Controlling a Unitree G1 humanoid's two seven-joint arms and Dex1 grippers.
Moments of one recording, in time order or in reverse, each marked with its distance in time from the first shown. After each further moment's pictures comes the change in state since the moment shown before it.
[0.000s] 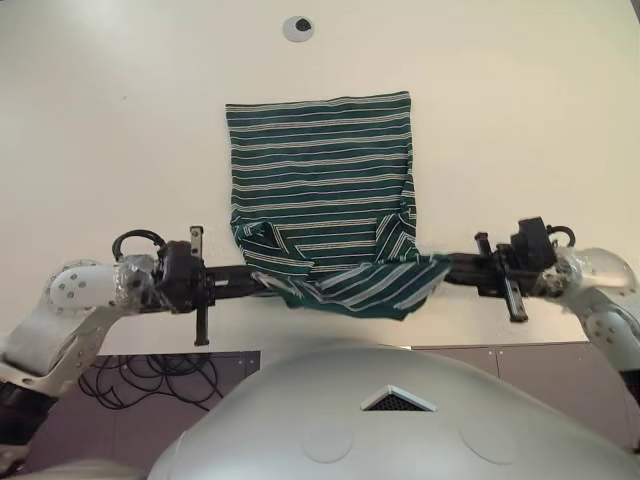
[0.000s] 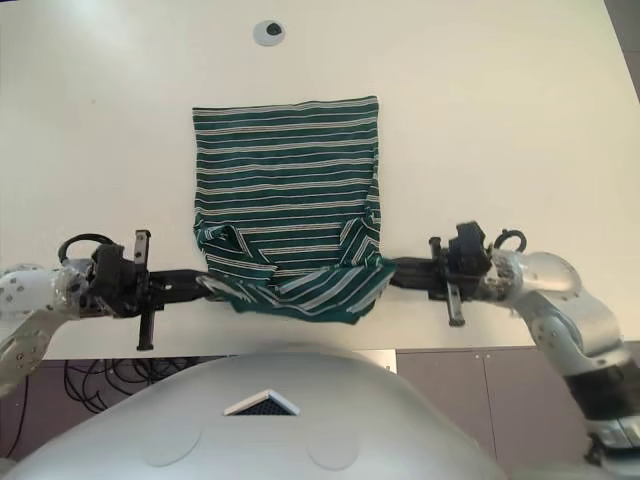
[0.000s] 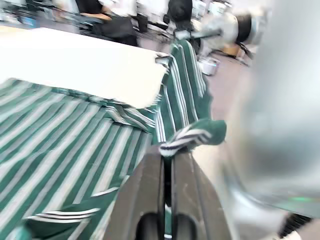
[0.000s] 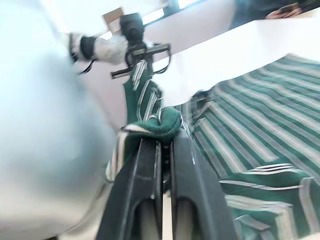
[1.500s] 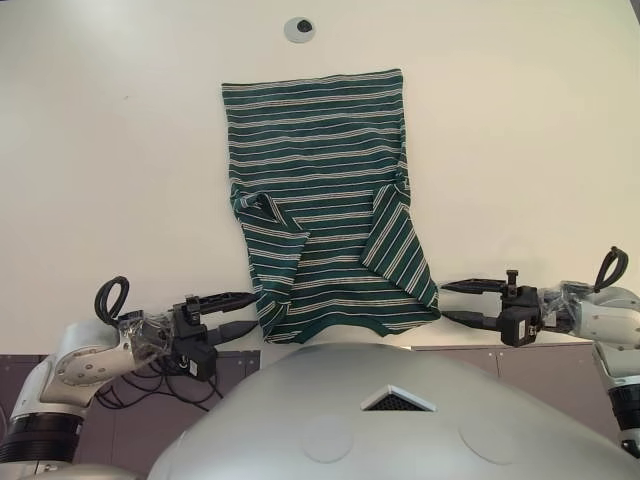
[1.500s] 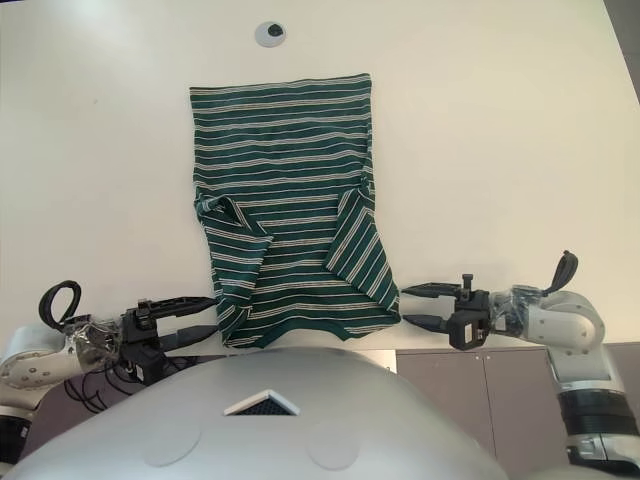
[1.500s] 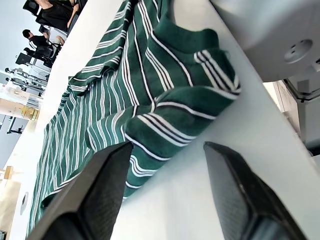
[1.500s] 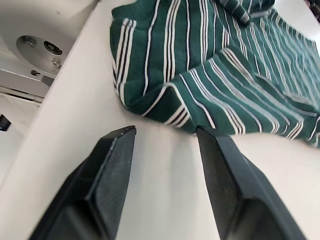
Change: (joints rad) left arm 0.216 -0.221 0.212 0.356 1.132 -1.039 0.297; right arm 0.211 0.088 -0.180 0.316 -0.832 -1.052 0.078
